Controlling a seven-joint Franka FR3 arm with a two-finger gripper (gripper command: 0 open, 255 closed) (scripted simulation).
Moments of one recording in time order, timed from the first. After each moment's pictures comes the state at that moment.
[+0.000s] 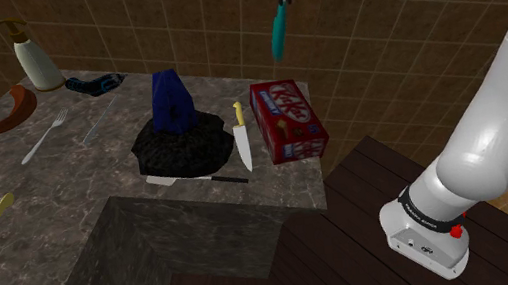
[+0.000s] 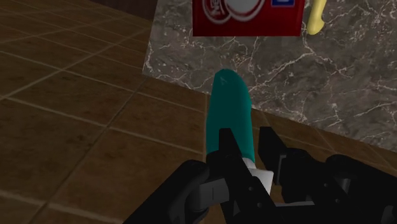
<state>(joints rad) -0.13 0.23 -0.05 -1.45 -0.10 1.72 0.36</state>
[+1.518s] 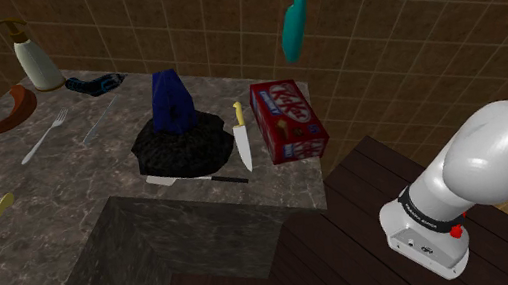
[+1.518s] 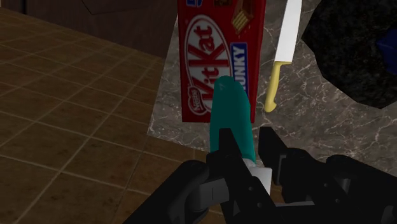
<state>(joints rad) -0.02 -0.28 0.06 -1.77 -0.10 1.51 0.57</state>
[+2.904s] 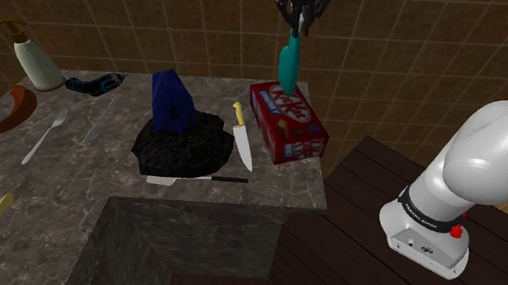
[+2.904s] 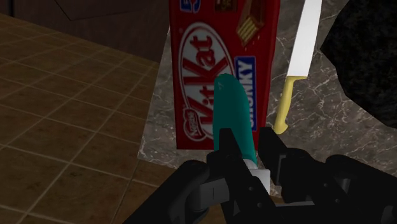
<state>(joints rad) -0.01 -0.34 0.06 -2.10 -0.10 1.77 0.60</state>
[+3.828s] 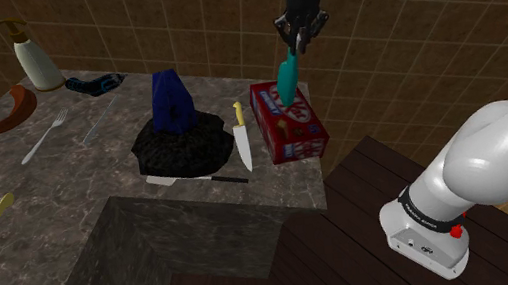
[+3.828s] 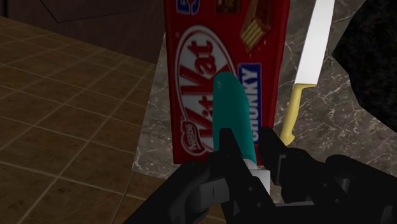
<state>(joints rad) -0.01 -0.33 0.06 -2.22 -0.10 1.89 0.62</state>
